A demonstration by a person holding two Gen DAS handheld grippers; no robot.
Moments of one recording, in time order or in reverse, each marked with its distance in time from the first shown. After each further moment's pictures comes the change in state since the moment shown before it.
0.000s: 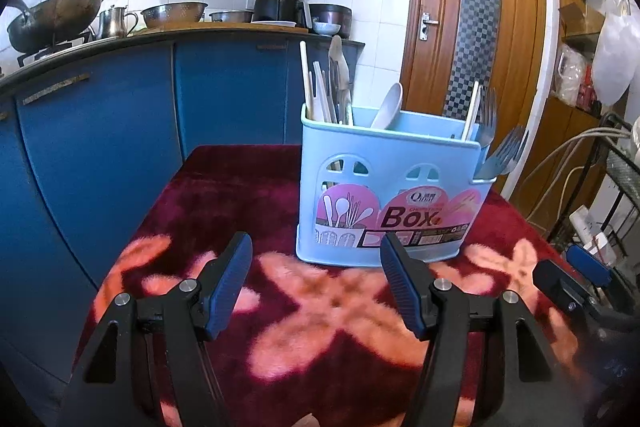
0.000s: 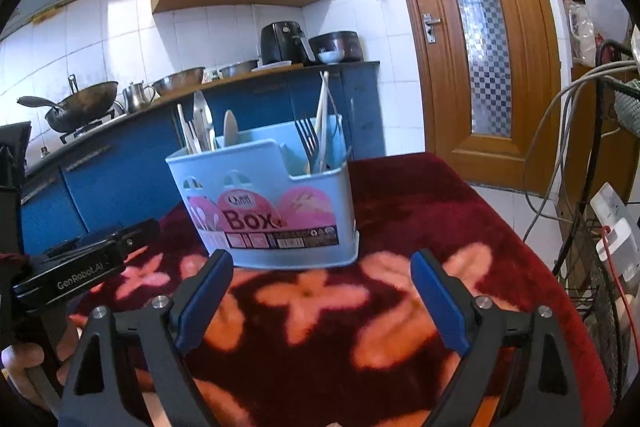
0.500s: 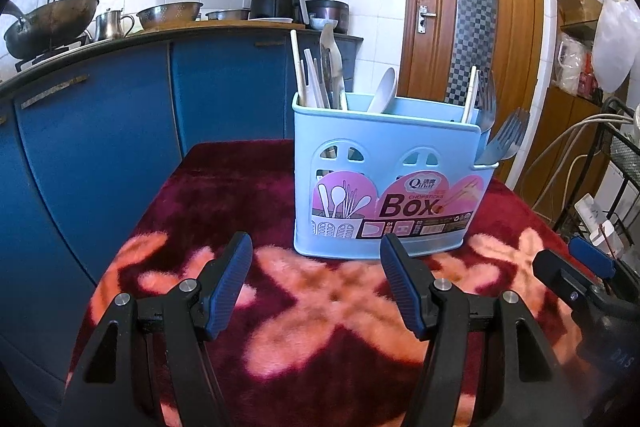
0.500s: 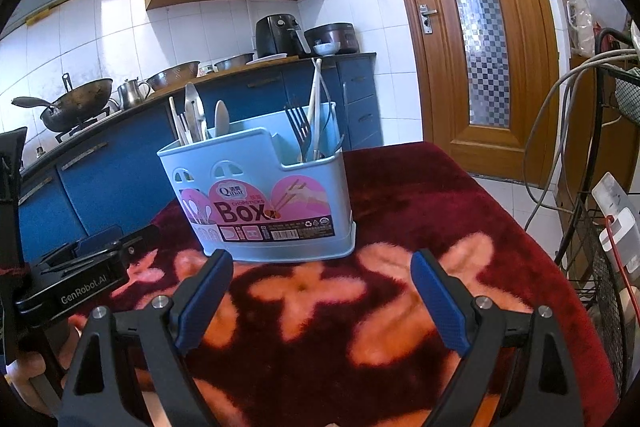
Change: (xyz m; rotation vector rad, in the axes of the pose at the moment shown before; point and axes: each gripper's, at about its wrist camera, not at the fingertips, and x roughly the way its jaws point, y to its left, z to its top) left arm 0.005 -0.004 -0.005 0.025 0.005 0.010; right arm 0.005 -0.004 -0.002 0.017 0.021 -0.003
